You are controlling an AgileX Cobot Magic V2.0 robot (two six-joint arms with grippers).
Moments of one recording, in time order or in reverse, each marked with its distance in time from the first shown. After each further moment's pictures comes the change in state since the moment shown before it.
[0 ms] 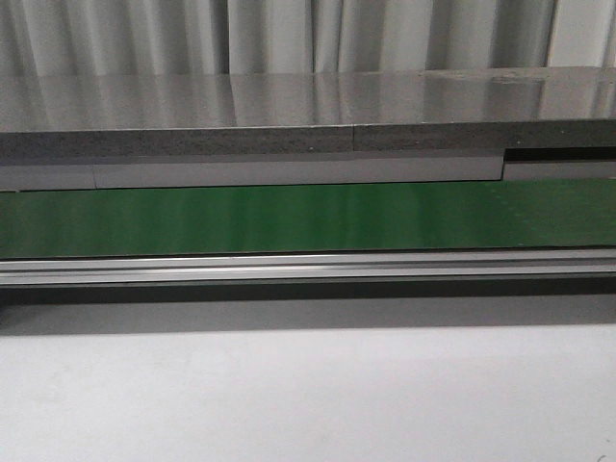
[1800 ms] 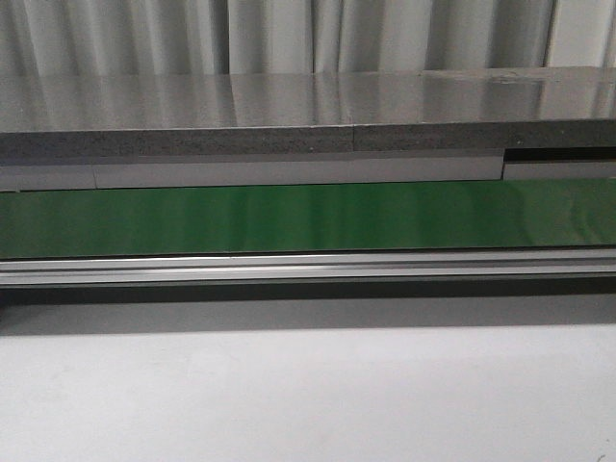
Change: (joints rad) left arm 0.004 0.010 -0.021 -0.004 0.043 0.002; right arm 0.000 0.000 0.000 0.000 0.000 0.000
